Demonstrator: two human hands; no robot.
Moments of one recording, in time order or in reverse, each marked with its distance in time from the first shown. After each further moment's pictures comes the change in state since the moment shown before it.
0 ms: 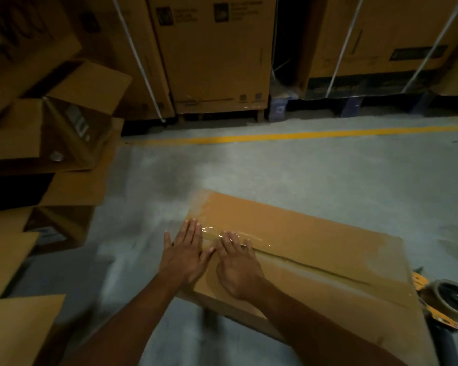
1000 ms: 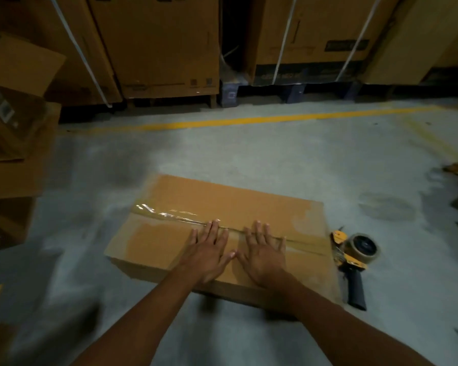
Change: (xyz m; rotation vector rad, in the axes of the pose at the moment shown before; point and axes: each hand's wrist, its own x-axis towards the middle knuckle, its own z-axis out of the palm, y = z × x) left_hand -0.040 0.153 0.006 -0.039 -0.111 0.395; right_hand -0.133 0.110 -0.008 0.009 -0.038 0.481
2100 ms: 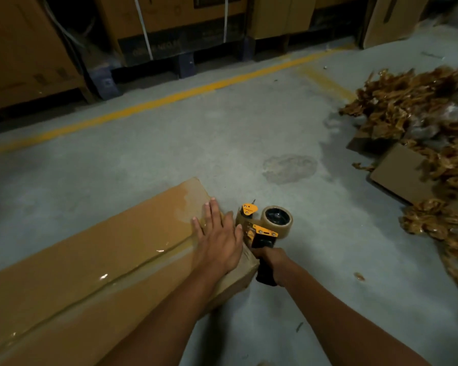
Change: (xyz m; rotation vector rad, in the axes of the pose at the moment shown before) left_hand 0.159 0.320 0.029 -0.142 0.161 0.025; right_hand -0.032 0.320 0.031 1.611 -0.089 1.005
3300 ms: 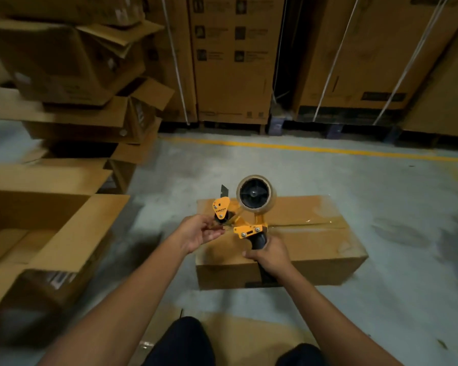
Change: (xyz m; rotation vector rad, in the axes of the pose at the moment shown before) left_hand -0.377 -0.213 -0.200 -1.753 0.315 -0.749; right_hand -0.330 0.144 0.172 -0.828 -0.386 -0.930
